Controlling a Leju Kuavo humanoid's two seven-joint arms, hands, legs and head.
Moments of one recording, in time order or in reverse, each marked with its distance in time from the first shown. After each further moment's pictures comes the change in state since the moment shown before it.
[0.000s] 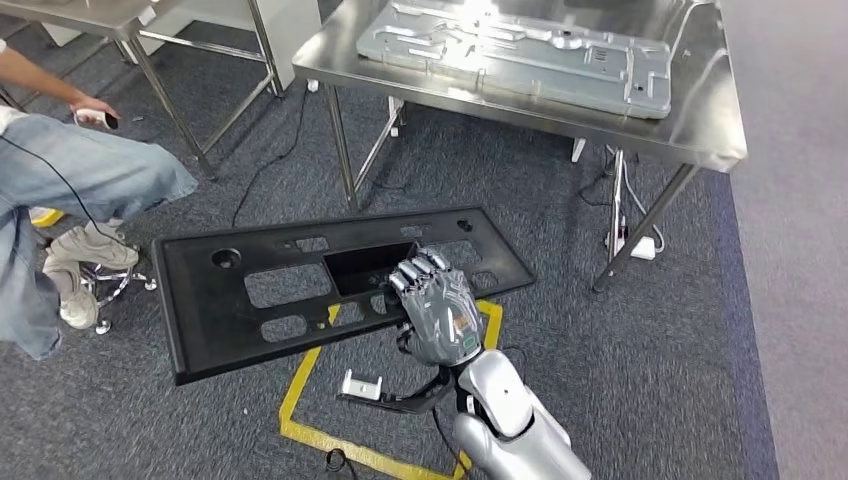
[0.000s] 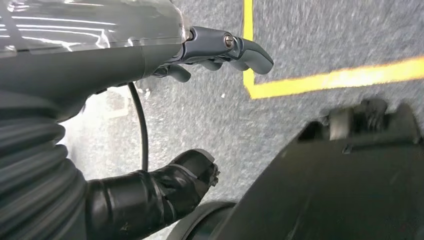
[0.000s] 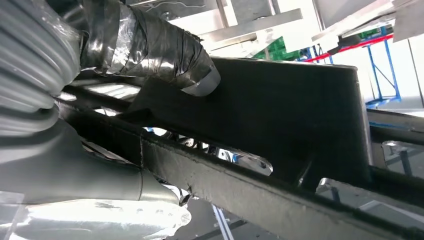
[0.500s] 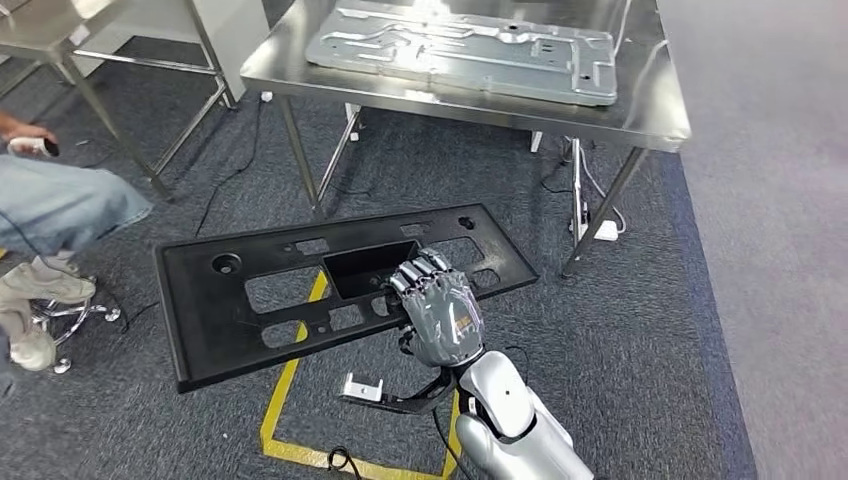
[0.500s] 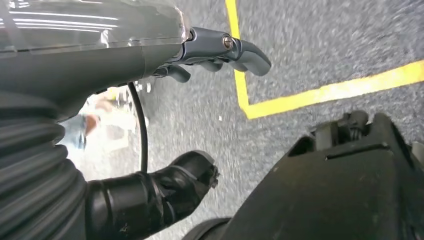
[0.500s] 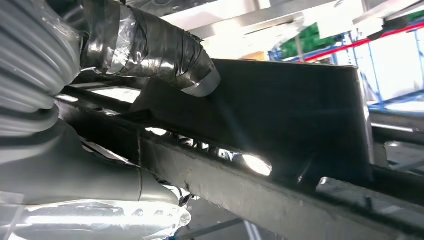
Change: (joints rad) left arm -0.006 -0.006 0.000 0.000 0.000 0.000 -0.001; right arm -0.002 -0.003 0.001 0.000 -0.006 0.000 -0.001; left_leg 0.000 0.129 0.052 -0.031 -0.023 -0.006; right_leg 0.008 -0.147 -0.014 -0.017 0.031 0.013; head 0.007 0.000
